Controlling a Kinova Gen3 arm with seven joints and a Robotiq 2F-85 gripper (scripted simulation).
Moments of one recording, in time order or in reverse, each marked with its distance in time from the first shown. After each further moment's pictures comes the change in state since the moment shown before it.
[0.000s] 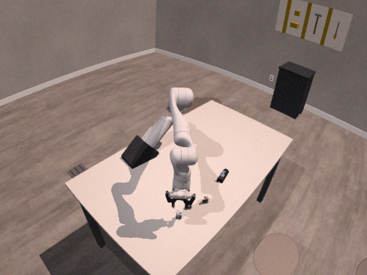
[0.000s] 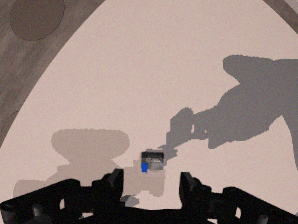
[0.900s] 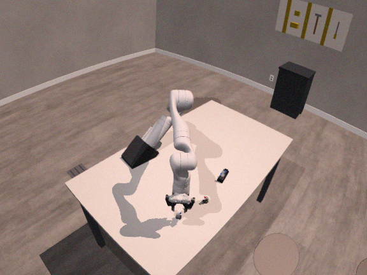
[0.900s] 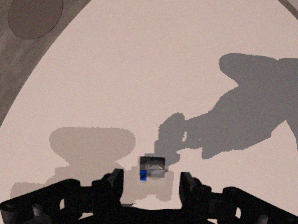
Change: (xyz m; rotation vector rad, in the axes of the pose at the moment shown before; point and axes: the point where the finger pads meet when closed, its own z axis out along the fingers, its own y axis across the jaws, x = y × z) arm 0.001 0.000 0.027 0.000 0.000 0.000
